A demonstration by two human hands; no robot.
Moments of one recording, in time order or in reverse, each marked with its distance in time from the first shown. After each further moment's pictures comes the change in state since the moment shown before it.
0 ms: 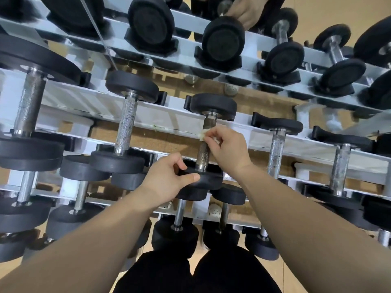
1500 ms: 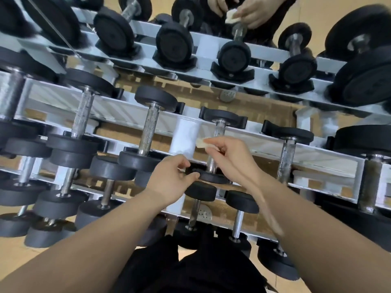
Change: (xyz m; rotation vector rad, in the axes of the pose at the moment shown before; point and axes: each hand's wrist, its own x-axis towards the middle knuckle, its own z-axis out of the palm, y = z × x) left_hand -0.036 0.105 0.169 0.155 0.178 0.021; right_hand -0.072 0.111 -0.153 0.281 -0.201 -0.028
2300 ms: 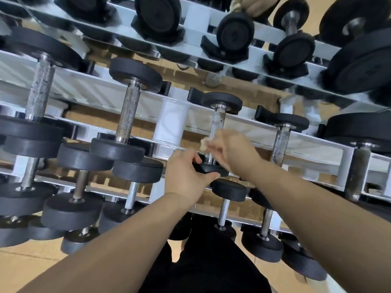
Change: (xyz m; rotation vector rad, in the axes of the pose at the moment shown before) left_hand 0.005 0.016 0.073 -0.155 0.103 -0.006; right_hand 0.009 0.048 -0.011 -0.685 -0.113 -0.320
